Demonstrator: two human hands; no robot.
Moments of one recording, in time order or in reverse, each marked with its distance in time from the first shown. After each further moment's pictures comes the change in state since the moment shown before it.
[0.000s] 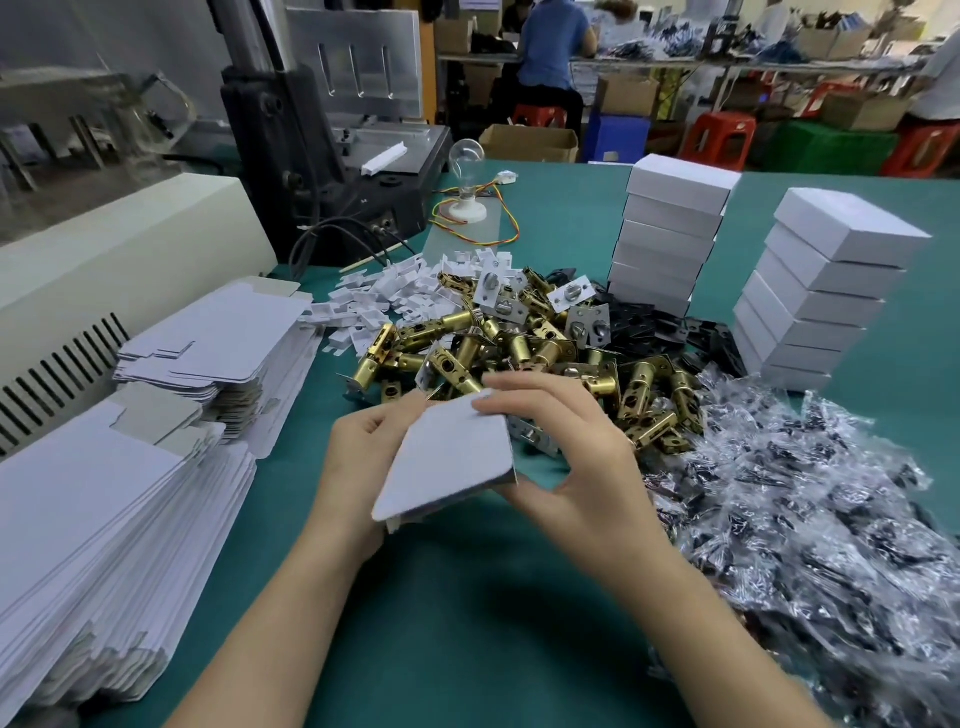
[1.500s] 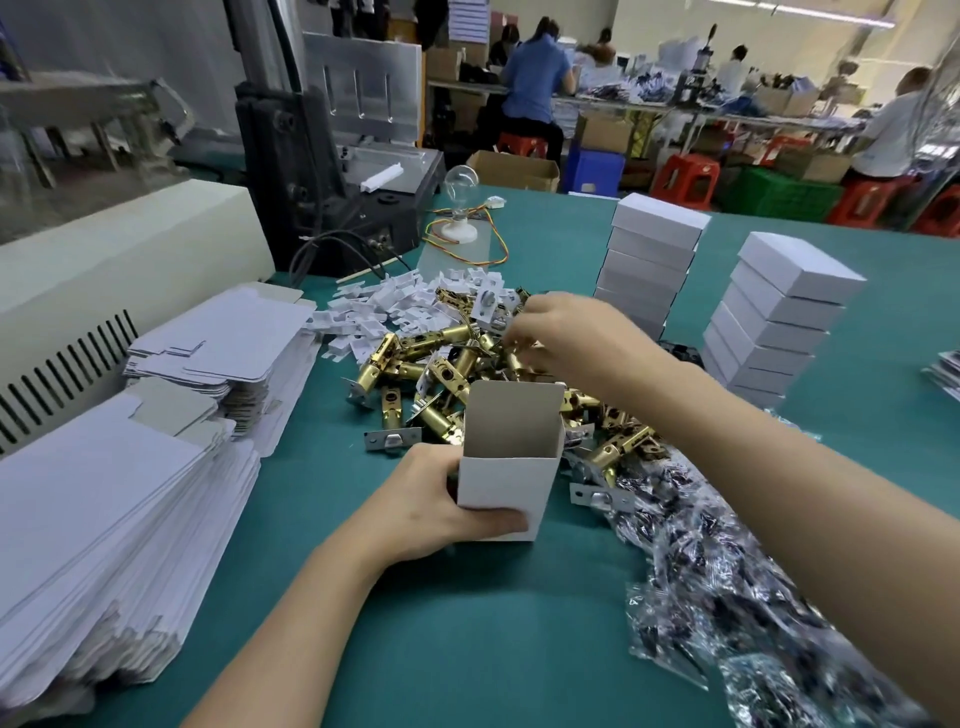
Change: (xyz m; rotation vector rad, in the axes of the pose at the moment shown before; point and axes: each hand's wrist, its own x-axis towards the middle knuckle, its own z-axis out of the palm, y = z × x) left_hand 0.000 -0.028 -0.003 0.420 -0.654 0.272; right_hand 0.119 0.012 -0.046 -0.860 -0.588 -0.040
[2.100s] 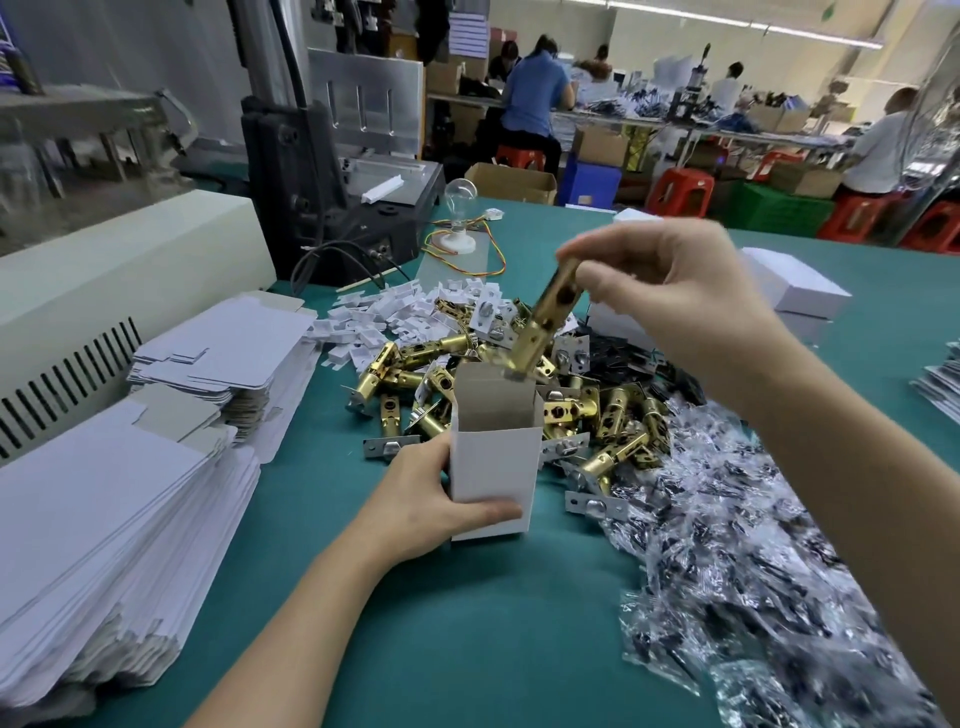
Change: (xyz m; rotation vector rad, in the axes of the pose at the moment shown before) left_hand 0.003 -0.004 0.001 0.034 0.158 -0.002; right_hand -0.053 -0.013 -0.077 0.881 0.475 0.213
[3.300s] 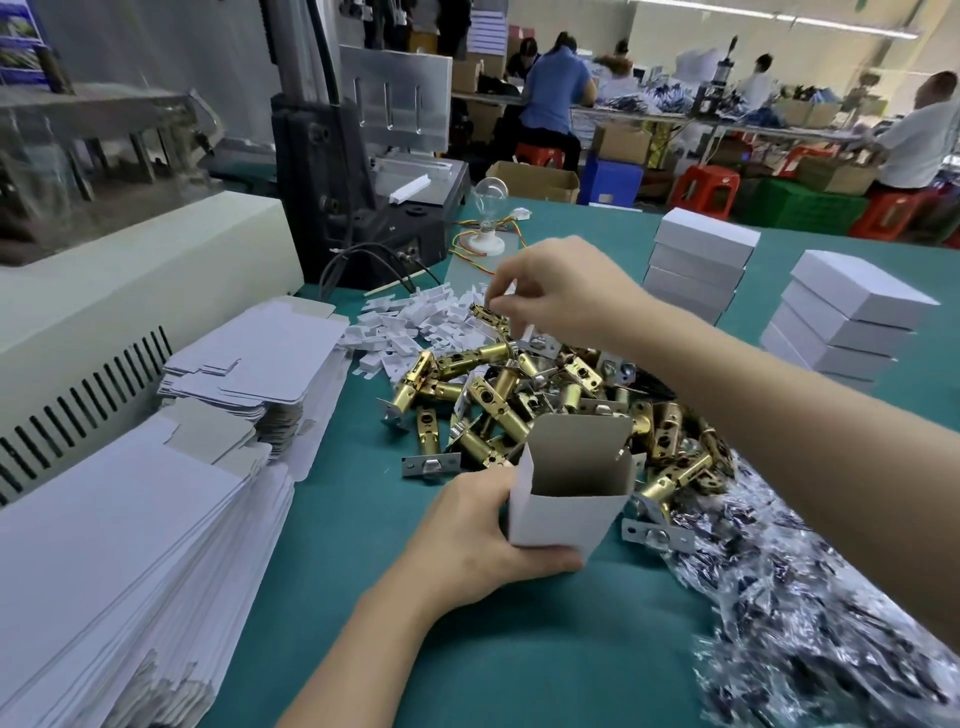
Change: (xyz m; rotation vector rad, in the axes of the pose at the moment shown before) left_hand 0.004 -0.014 0.004 0.049 -0.075 0.078; right_hand 0.094 0.041 0.093 -0.556 -0.349 -0.111
